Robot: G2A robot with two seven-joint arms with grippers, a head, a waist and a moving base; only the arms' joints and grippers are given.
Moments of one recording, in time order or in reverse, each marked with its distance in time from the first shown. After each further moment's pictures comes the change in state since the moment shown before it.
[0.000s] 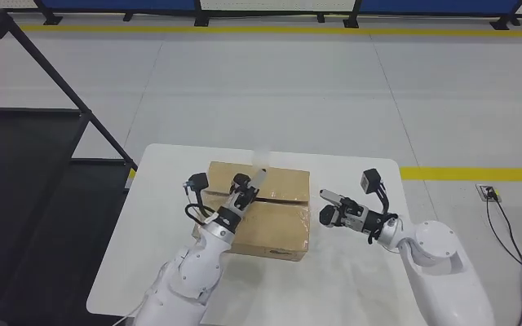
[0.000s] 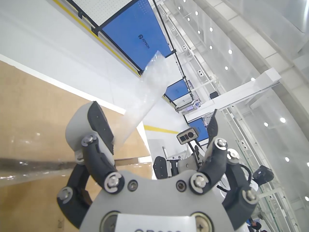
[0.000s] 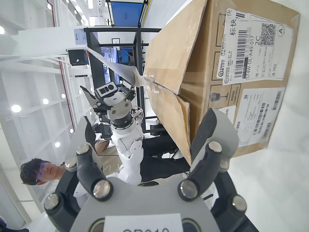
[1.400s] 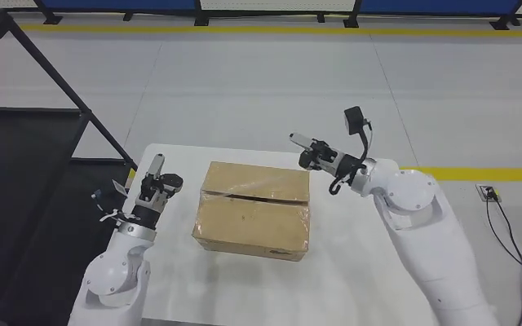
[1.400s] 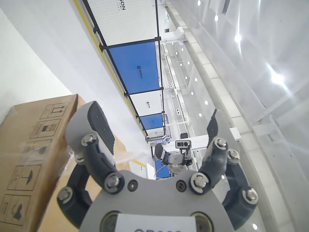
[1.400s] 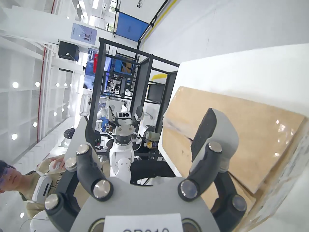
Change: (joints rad) left arm 0.166 0.039 -0.484 -0.125 -0.479 0.070 -0.250; right arm 0.380 -0.026 -0.263 0.046 -0.112 0.018 -0.283
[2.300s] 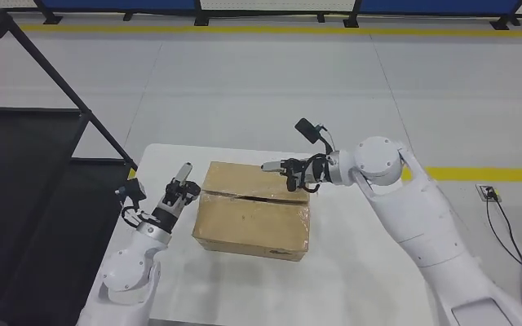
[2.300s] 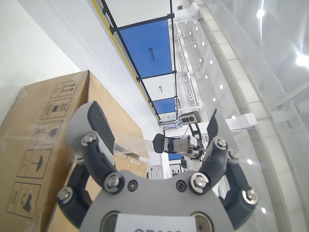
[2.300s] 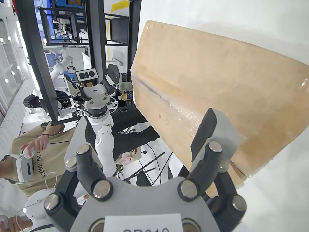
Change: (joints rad) left arm -0.028 0.010 0.085 0.041 0.110 0.009 -0.084; right arm 0.273 -0.039 -0.239 0.306 -0.044 0.117 0.437
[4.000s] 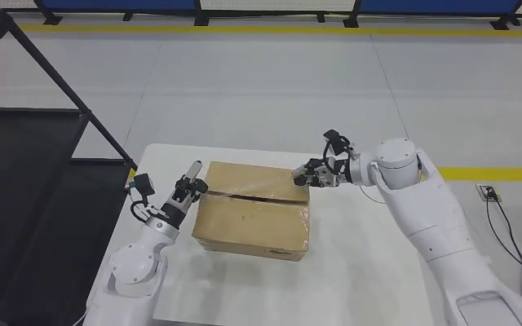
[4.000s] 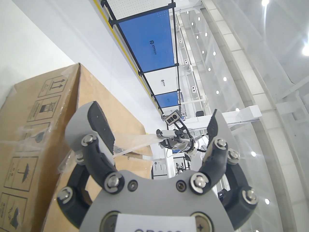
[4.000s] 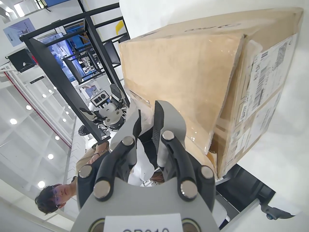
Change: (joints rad) left arm -0.050 0.007 0.044 0.054 0.007 -0.009 0.018; right arm 0.017 0.017 0.057 0.222 0.166 0.190 0.009
